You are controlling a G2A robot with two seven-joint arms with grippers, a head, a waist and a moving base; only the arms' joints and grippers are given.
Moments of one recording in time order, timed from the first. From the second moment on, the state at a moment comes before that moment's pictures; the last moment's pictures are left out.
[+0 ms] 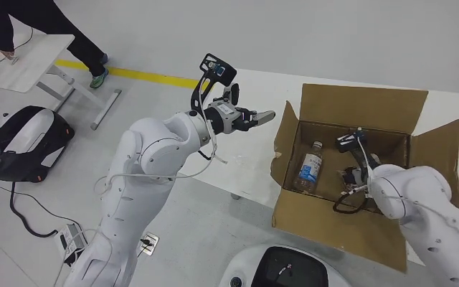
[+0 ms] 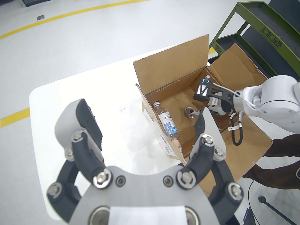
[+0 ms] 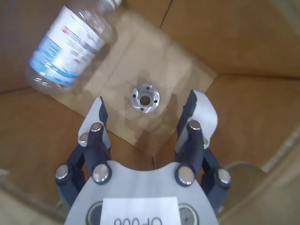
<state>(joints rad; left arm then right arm) 0.92 -1.09 -1.45 -2.06 0.68 -0.05 -0.95 -0.64 -1.05 0.83 -1.72 -1.05 0.15 1.25</state>
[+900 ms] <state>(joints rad) 0.92 -1.09 -1.45 -2.06 0.68 -0.05 -0.95 -1.38 -0.97 1.97 -2.28 -0.81 0.25 1.19</state>
